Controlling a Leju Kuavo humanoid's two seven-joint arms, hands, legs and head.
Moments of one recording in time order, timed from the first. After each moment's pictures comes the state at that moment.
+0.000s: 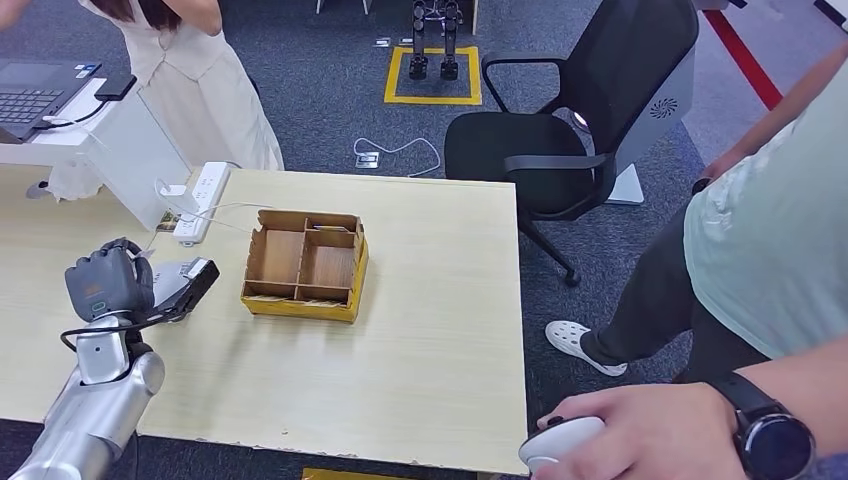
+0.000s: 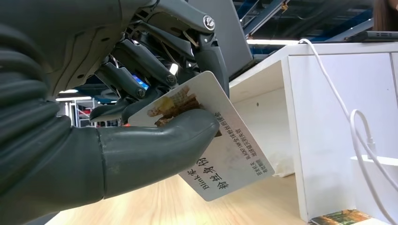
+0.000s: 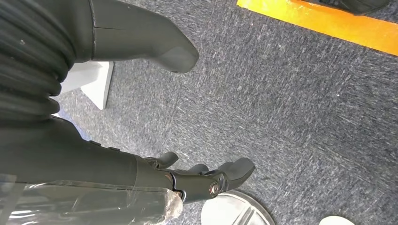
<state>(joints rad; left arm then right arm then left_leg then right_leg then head) -0.38 0.35 -0.06 -0.93 -1.34 0.58 0.25 0.14 -0.35 1.01 -0.91 -0.23 -0.57 0.35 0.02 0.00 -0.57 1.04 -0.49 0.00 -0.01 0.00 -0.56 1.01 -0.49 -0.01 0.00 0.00</state>
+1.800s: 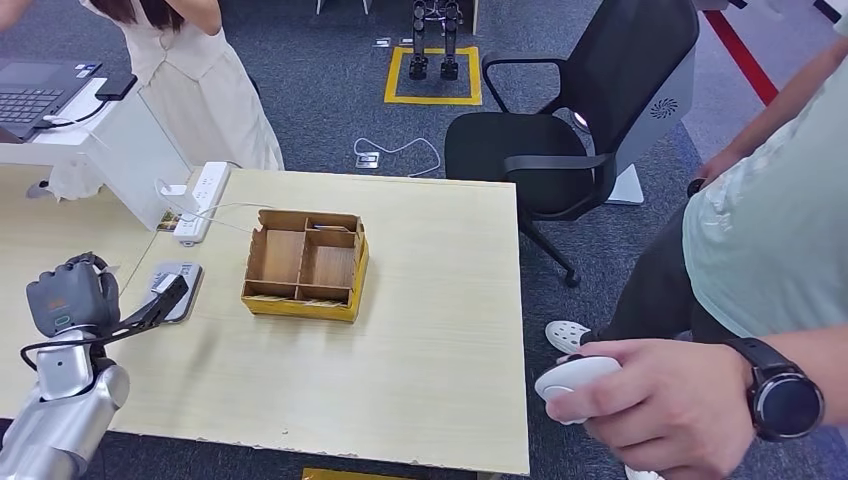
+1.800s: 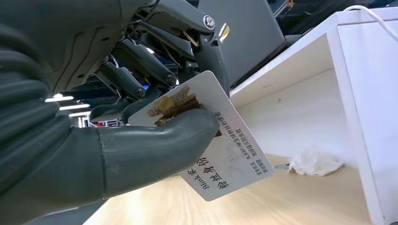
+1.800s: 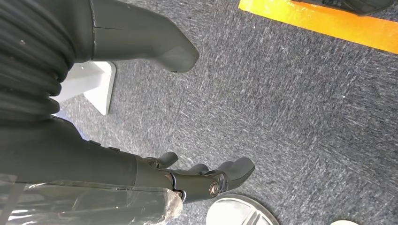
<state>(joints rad) -0.33 0.42 -0.01 -0.91 -1.32 0.57 0.25 0.10 -0.37 1.15 -0.90 -0.38 -0.64 0.32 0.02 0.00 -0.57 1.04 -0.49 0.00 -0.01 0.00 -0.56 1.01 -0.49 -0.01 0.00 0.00</state>
